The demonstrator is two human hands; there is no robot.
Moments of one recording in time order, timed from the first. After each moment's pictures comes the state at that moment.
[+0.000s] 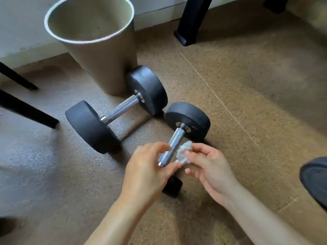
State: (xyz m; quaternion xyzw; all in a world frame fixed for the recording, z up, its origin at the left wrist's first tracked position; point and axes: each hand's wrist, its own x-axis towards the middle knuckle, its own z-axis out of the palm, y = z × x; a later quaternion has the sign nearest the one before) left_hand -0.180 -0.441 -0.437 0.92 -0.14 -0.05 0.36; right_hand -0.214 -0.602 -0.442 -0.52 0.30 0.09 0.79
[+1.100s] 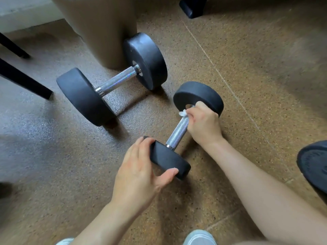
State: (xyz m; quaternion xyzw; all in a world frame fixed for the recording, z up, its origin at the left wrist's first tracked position) left_hand -0.244 -0.427 -0.479 0.95 -0.14 -0.08 0.27; right_hand -0.168 -0.635 -0.521 -0.96 -0.01 -0.19 0.21
